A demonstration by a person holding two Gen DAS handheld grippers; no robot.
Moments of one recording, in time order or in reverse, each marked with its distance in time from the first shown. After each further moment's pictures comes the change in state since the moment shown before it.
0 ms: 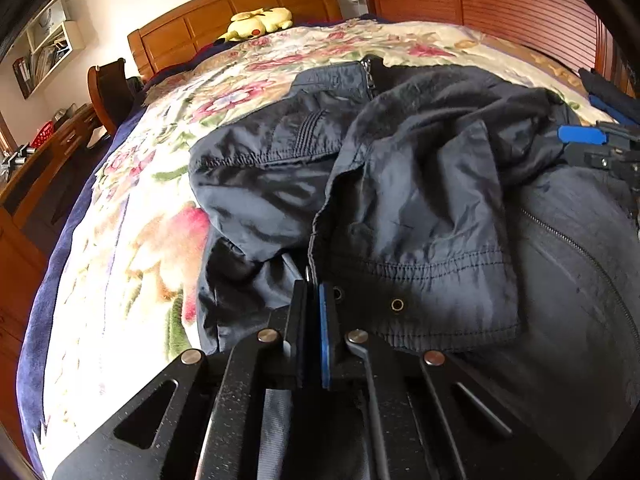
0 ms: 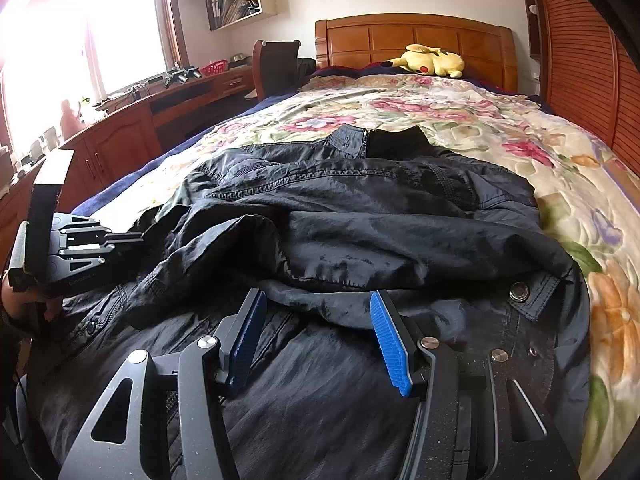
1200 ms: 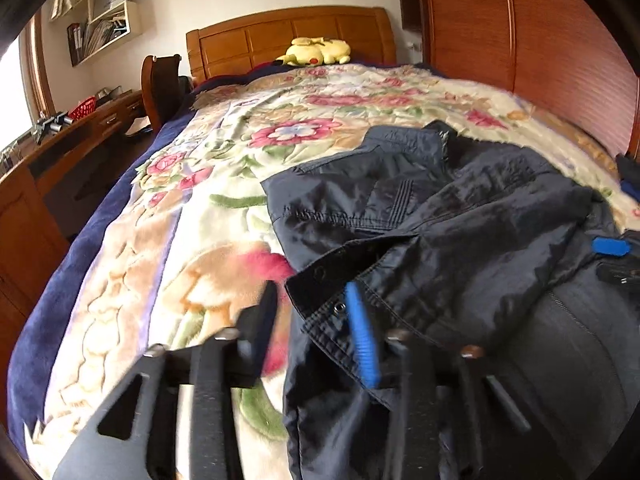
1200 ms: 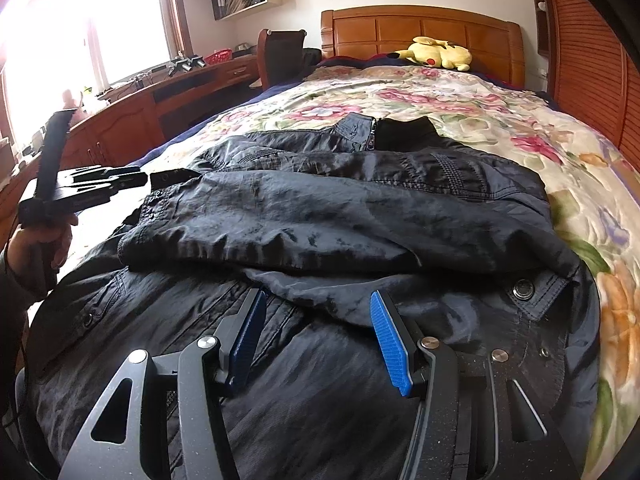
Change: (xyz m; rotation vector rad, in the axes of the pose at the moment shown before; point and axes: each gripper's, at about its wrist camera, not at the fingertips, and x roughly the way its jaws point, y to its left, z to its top) left arm -0.010 0.071 0.020 -0.200 -0.137 0.046; right arm 0.003 -0.002 0.005 -0.020 0.042 0.016
